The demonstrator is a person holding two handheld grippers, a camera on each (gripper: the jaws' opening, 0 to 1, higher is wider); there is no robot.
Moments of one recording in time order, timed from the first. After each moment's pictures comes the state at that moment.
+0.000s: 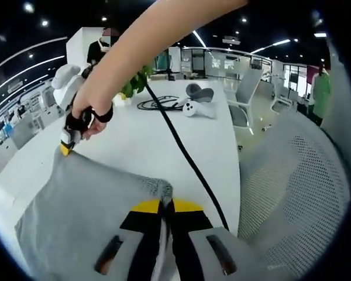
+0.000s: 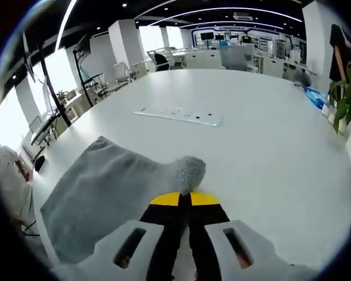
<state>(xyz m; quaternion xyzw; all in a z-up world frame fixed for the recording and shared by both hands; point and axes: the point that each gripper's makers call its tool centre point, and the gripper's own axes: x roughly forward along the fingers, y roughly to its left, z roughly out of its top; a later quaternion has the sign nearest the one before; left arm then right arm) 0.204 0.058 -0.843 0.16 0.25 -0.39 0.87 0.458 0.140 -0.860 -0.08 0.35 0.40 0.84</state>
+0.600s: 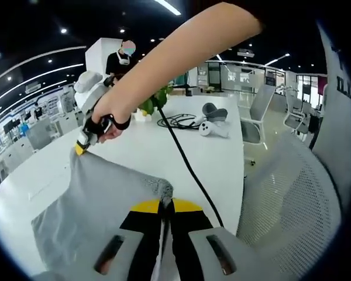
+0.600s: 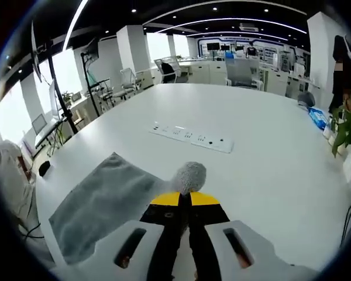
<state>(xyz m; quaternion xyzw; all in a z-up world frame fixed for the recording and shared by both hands) 0.198 0.094 -0.796 0.13 0.20 -0.34 0.91 0.453 0.172 -0.810 -0.09 0.31 0.42 0.85</state>
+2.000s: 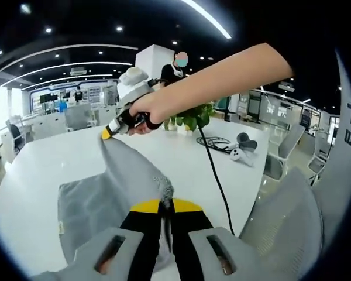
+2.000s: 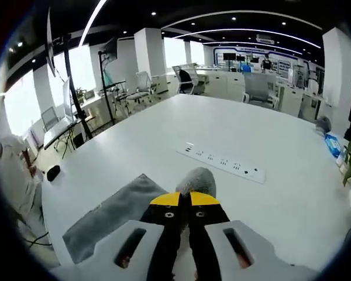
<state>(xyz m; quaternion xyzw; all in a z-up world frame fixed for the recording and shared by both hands) 0.167 0.186 -0.761 0.01 0.18 -0.20 0.96 0.421 0.264 -0.771 -0.10 0.27 0.46 0.84</state>
